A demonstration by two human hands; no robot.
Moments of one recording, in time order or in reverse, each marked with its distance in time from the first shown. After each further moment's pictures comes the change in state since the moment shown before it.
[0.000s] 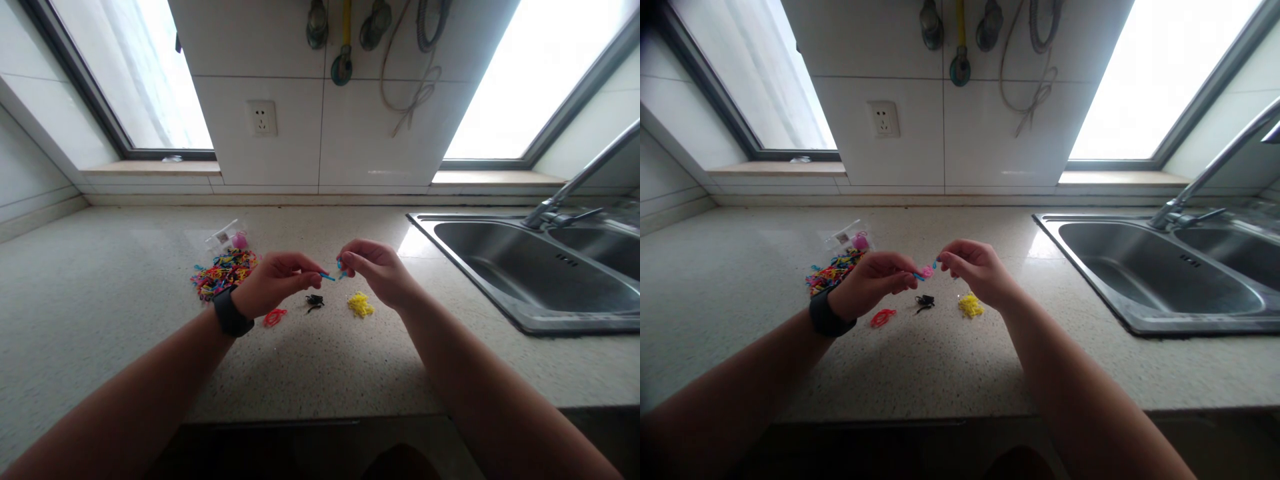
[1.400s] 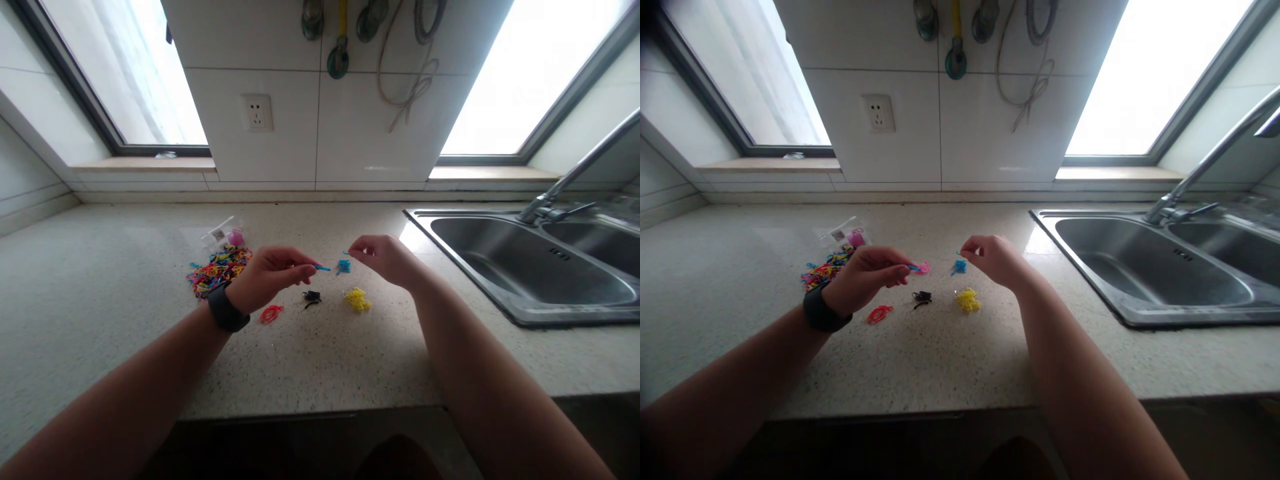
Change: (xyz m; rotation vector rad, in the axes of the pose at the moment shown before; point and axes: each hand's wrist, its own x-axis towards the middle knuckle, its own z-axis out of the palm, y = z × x) left_hand 0.001 0.003 -0.001 0.093 0.076 -0.029; right_hand 0.010 0.024 -0.052 -0.835 -0.003 0.016
